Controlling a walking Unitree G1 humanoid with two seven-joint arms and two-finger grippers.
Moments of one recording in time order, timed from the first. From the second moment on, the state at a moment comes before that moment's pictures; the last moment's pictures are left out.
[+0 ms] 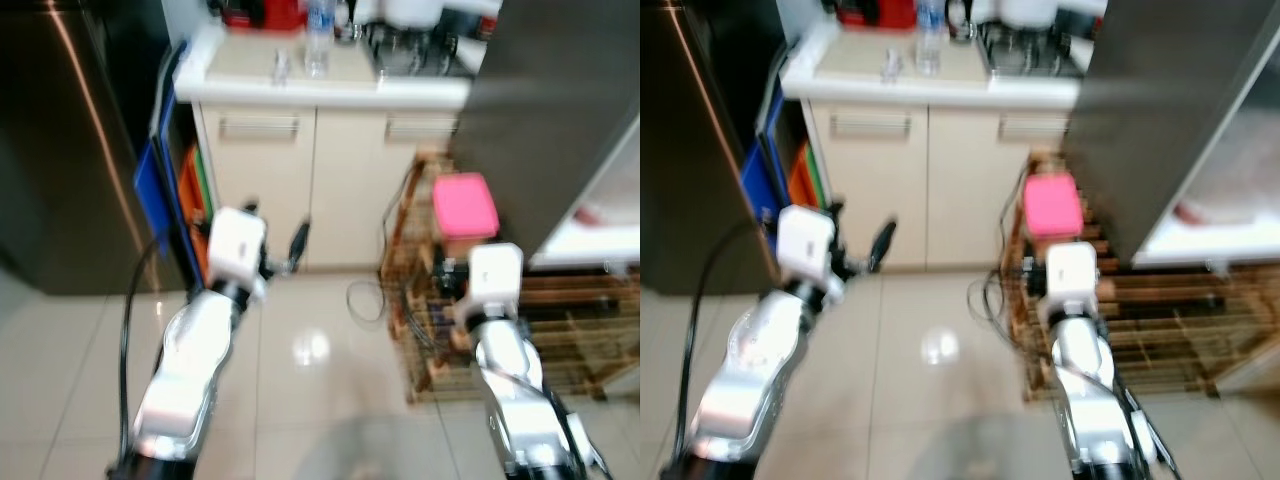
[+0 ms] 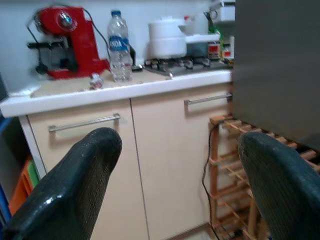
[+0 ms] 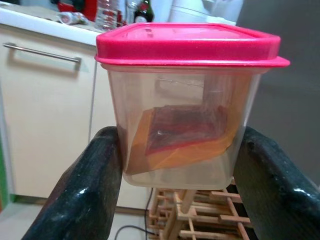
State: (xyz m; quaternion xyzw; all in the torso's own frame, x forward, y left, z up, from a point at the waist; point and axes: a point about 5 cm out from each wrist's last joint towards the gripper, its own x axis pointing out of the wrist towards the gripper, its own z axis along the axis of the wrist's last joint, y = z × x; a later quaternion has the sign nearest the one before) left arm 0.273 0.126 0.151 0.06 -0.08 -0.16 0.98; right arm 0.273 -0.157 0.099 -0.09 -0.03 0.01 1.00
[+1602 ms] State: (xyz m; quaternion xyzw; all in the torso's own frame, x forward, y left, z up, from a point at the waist) left arm 0.272 0.169 0.103 -0.02 0.03 0.01 1.00; right arm 0.262 -0.177 0.077 0.02 0.02 -0.06 1.00
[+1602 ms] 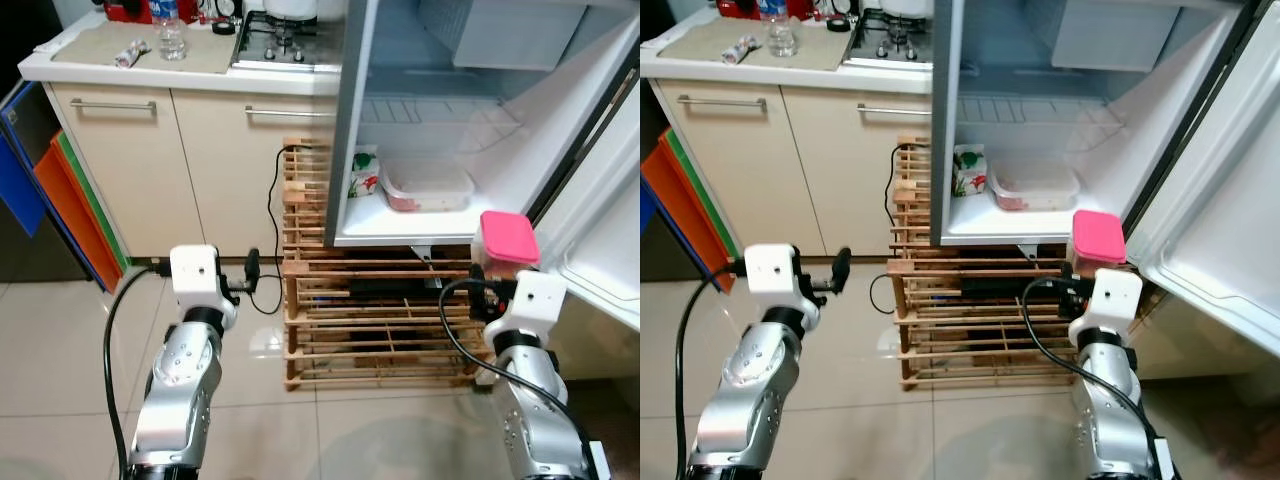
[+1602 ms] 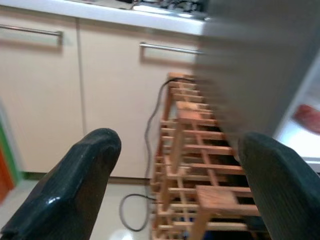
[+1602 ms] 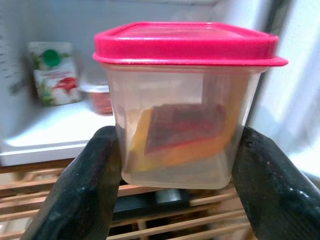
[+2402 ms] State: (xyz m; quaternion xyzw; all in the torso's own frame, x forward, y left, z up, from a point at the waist) left arm 0.278 0.141 0.125 0.04 -0.01 -0.06 1.00; right arm 0.298 -0.143 0.125 0.01 -0.06 0.07 1.00
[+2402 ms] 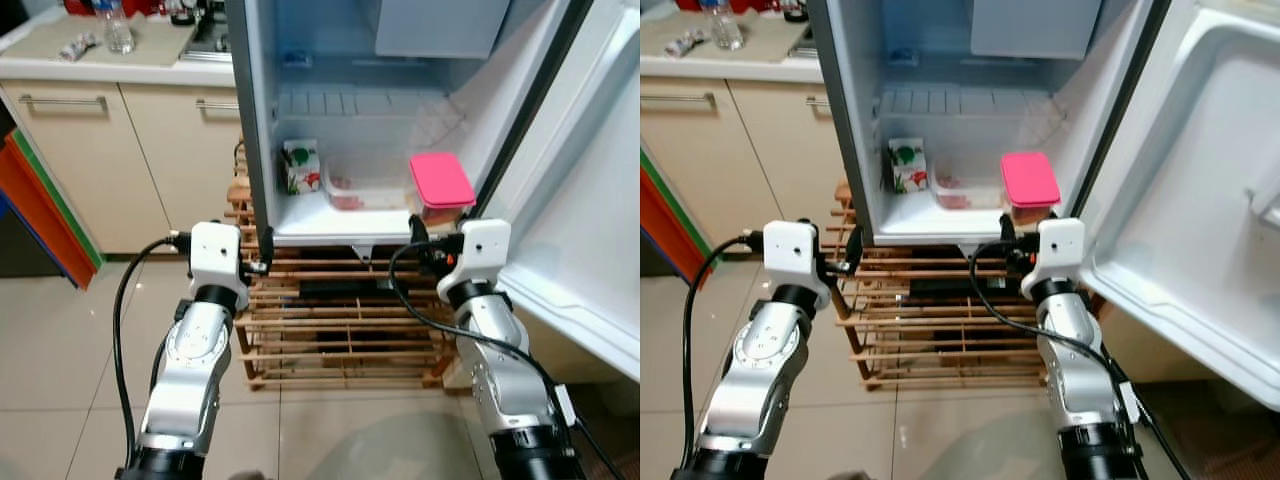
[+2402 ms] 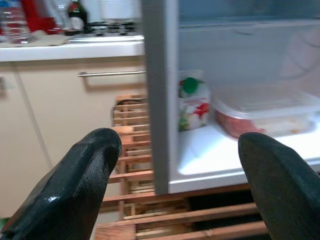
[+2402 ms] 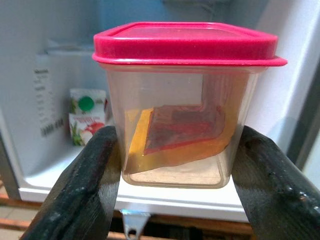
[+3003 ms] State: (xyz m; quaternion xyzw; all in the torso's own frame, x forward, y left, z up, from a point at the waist) left arm 0.276 0.115 0.119 0.07 -0.05 -0.22 0.97; right arm 0.351 -0.117 0.159 0.01 -0.09 0.12 0.99
